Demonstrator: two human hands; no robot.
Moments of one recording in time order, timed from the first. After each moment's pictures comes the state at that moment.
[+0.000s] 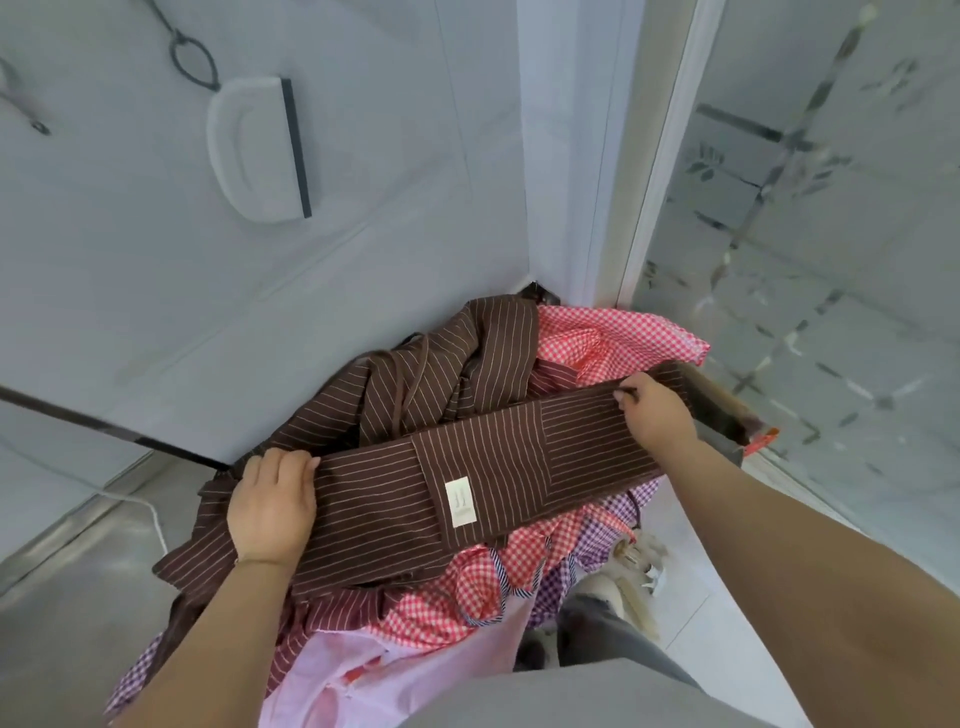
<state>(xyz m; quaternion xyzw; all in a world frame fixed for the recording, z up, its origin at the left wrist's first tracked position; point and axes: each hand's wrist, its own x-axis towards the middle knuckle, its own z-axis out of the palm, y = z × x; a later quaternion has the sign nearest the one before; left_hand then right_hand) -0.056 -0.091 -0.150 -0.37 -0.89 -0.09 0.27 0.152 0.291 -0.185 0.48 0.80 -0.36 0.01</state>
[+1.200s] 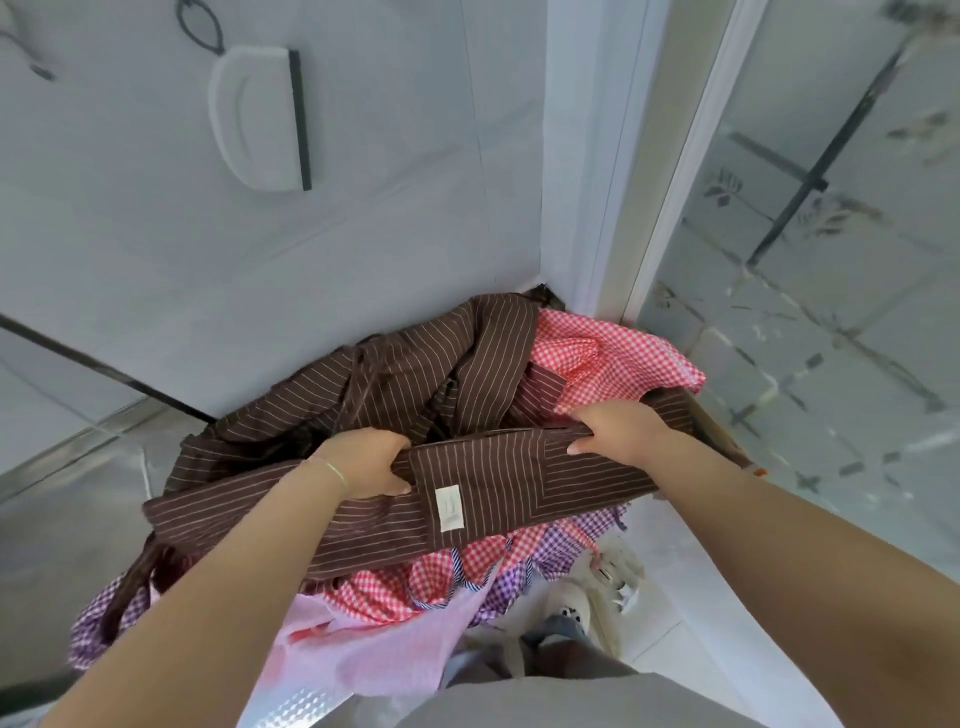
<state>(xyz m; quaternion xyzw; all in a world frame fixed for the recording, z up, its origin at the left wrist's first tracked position) -0.009 0.032 -0.108 -0.37 -0.86 0.12 -0.33 0.138 0.322 -0.172 0.11 0.94 -0.18 0.25</state>
